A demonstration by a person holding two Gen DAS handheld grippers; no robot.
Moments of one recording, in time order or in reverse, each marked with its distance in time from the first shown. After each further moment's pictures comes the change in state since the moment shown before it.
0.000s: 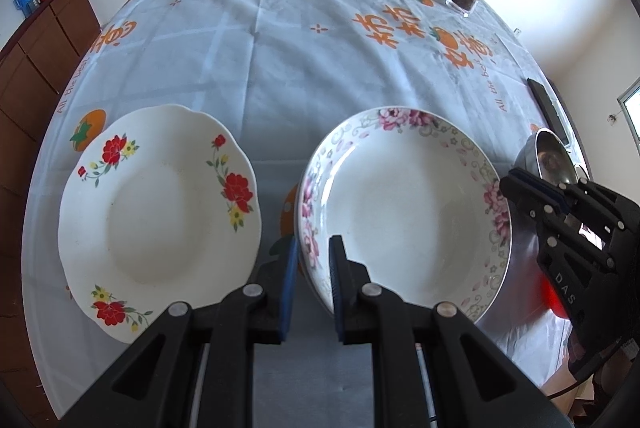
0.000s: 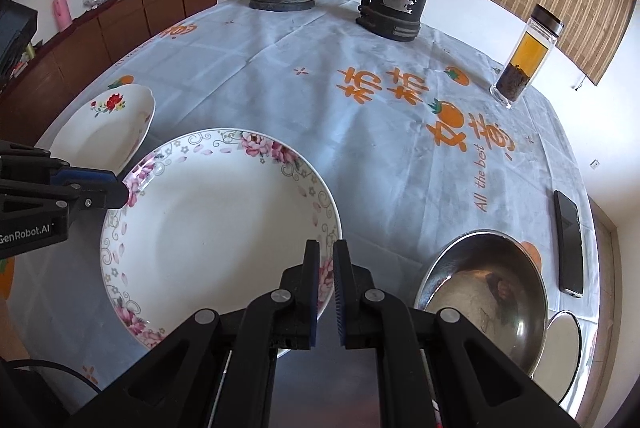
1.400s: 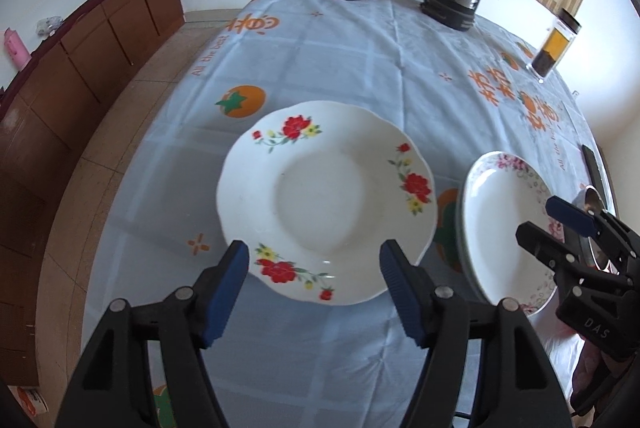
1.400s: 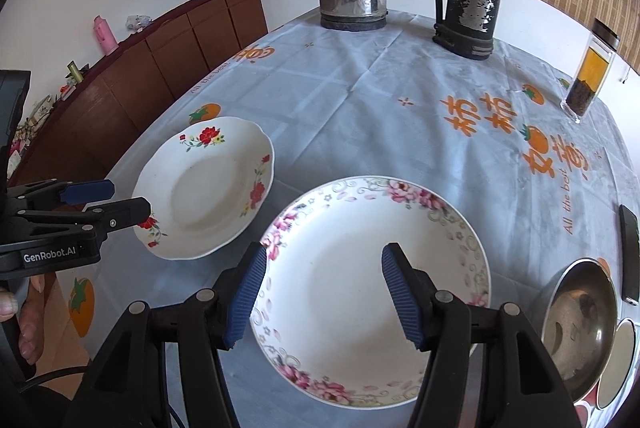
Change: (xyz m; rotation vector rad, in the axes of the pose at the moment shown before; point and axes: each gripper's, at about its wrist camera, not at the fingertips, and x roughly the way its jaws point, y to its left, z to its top) left arm -0.054 0.105 -0.038 -0.223 -0.102 0.173; right arm -0.008 0.074 0.035 0.033 -0.028 0.237
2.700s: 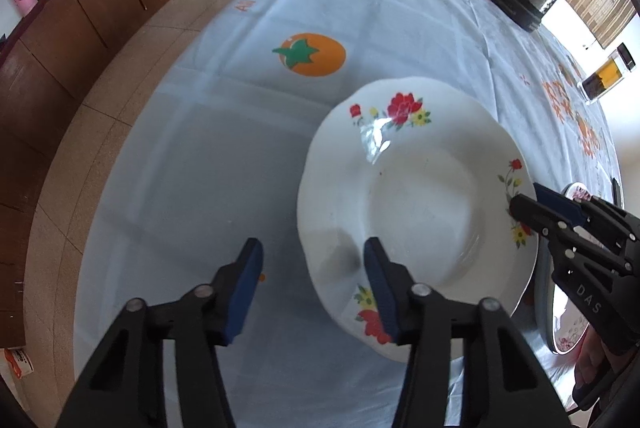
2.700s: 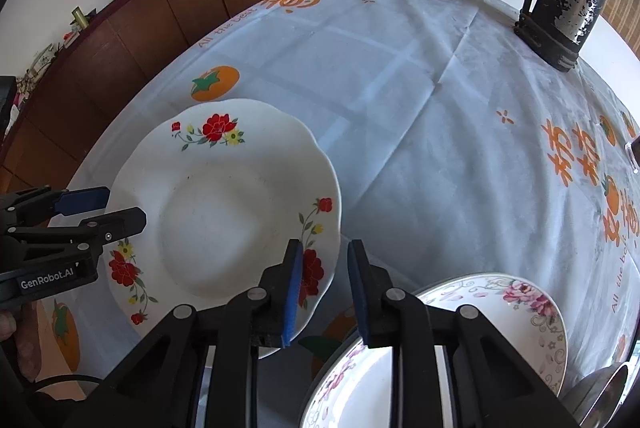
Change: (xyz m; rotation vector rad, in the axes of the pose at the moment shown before) left arm 0.069 0.065 0.019 -0.125 0.156 -0.021; right arm 0.102 0.053 0.053 -0.140 0.192 0.022
